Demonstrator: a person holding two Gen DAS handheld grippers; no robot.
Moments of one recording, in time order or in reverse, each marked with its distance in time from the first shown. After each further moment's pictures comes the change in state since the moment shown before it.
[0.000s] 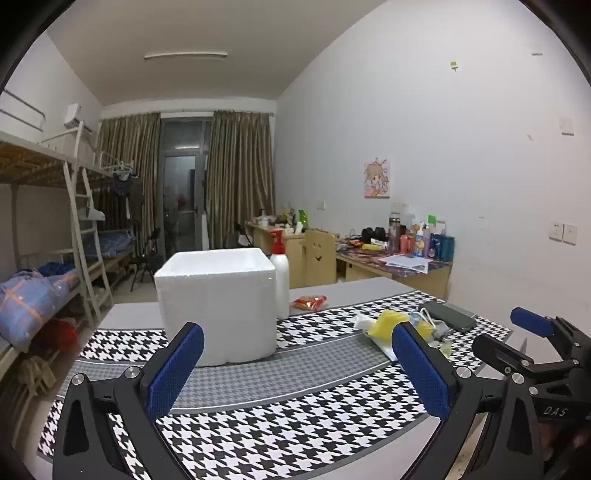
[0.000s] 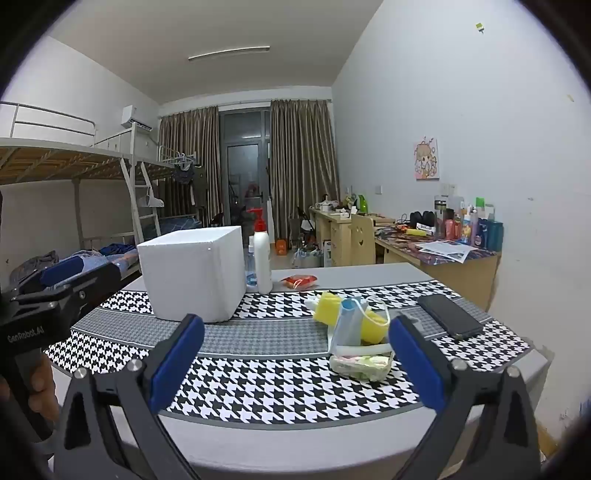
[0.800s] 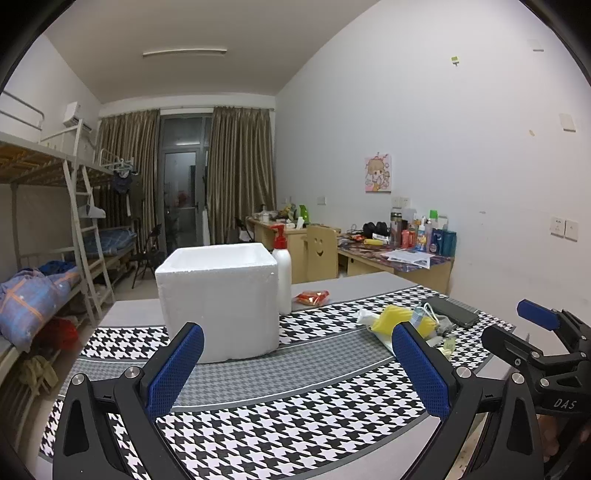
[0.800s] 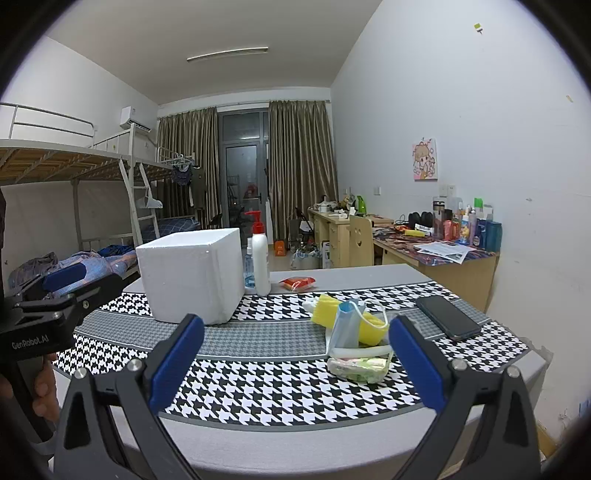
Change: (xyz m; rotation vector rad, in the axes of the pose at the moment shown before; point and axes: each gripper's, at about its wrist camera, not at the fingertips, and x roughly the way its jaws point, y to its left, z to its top) left arm 0.003 0.002 -0.003 0.021 -0.001 0.014; right arm 0.000 -0.001 0.001 0.004 0.012 -0.004
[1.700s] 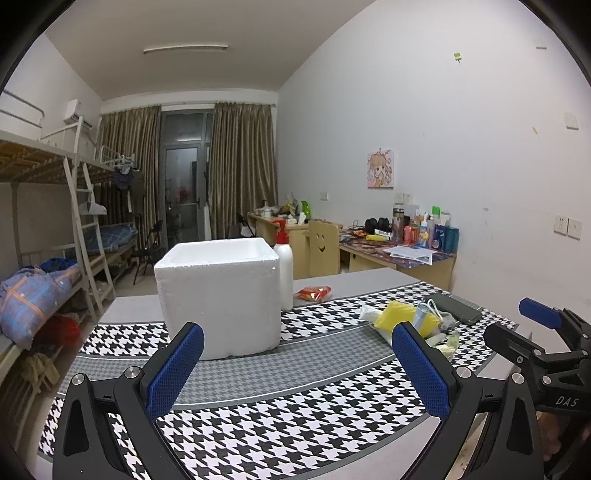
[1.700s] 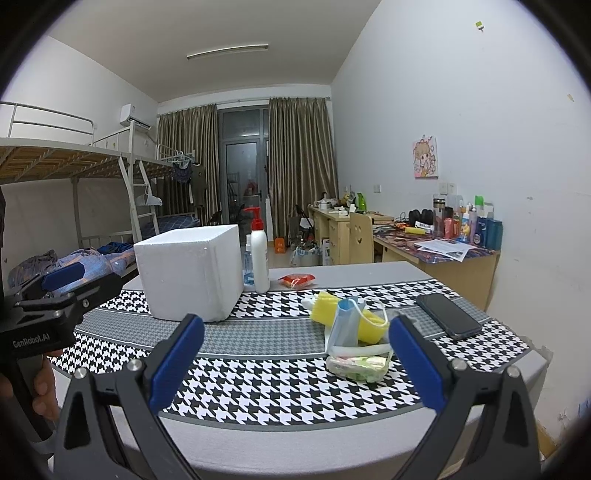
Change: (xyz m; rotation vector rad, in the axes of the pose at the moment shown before) left arm 0.005 -0.001 0.000 0.000 0.017 0.005; right arm 0.005 -0.003 -0.001 0.002 0.014 0.000
